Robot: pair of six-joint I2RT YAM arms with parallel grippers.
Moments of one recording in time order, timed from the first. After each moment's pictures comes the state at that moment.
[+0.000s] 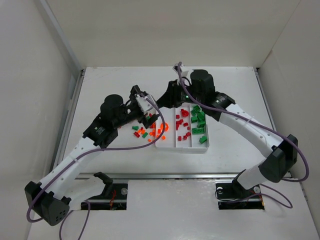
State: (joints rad) left arm -0.58 0.98 0.97 -0.16 0.38 0.43; right arm 0.70 1.51 1.46 -0.25 -0.44 0.48
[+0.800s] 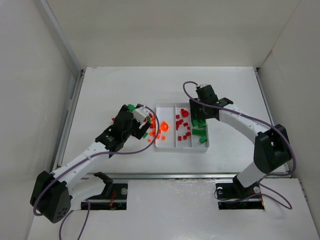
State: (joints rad) left arm -0.58 1.00 0.62 -0.15 -0.23 0.27; right arm 0.47 1.57 1.17 -0.52 0.16 0.31
